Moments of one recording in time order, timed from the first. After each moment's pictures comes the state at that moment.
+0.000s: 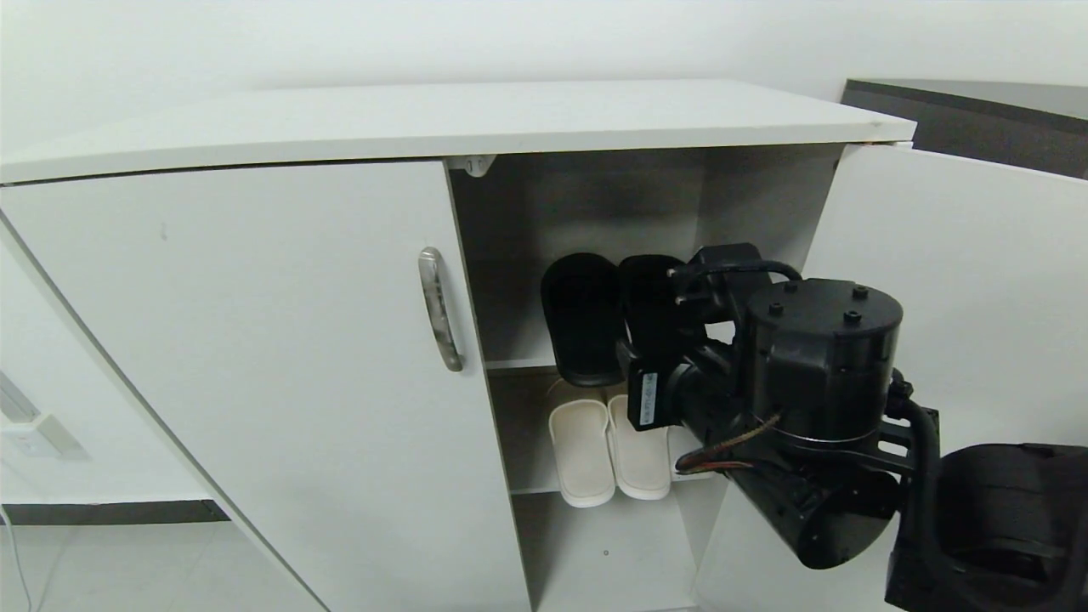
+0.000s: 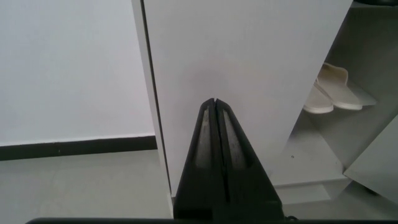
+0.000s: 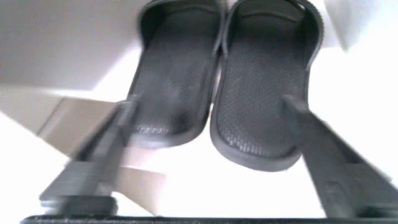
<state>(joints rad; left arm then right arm) 0.00 0.00 0.00 0.00 0.02 -0.01 0.97 1.76 -0.95 -0.71 -0.66 0.14</state>
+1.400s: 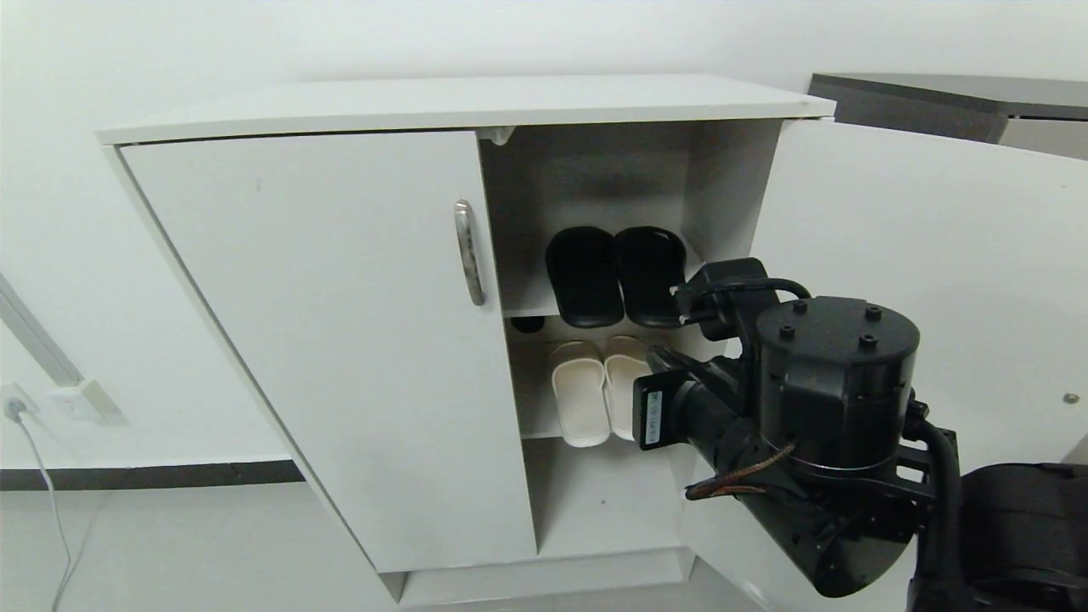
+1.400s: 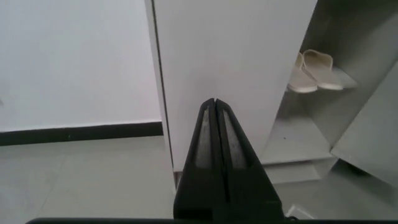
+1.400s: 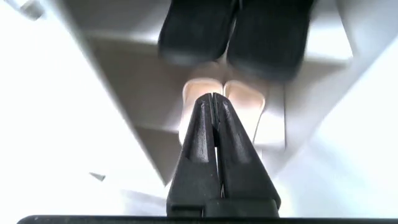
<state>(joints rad) 0.00 0.00 0.00 0.00 0.01 -0.01 0.98 1.75 -0.90 -0.72 -0.66 0.13</state>
